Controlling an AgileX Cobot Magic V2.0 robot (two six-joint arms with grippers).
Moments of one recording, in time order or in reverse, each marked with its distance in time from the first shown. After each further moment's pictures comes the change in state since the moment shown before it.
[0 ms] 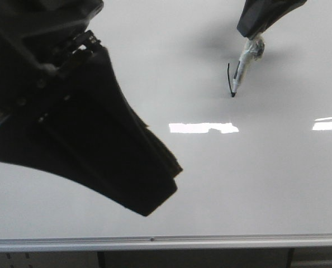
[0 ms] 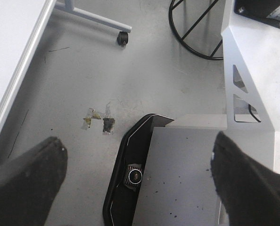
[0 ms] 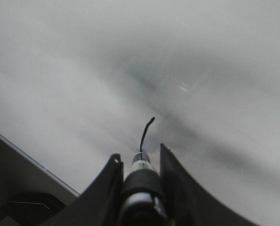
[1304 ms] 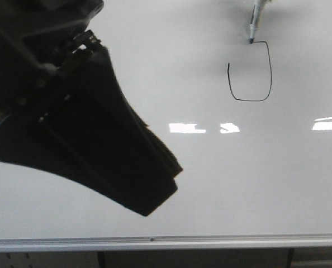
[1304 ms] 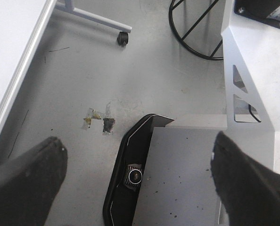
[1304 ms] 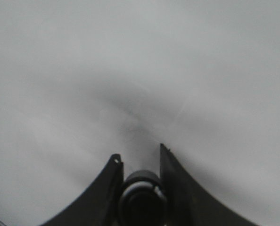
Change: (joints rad) left arm 0.000 0.000 0.000 0.000 0.000 0.000; right arm -0.034 0.019 -0.226 -0.012 -0.017 0.002
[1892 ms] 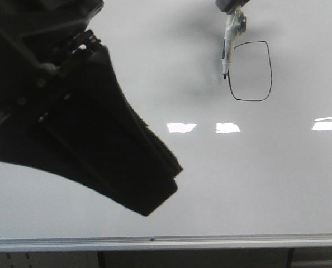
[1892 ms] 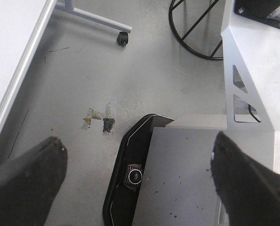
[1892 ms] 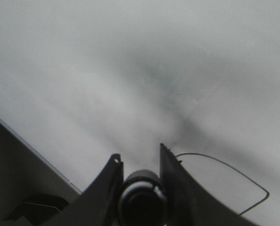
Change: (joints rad) left arm 0.000 0.000 0.000 -0.002 0.000 0.000; right arm 0.071 0.051 -0.033 0.055 0.188 0.000
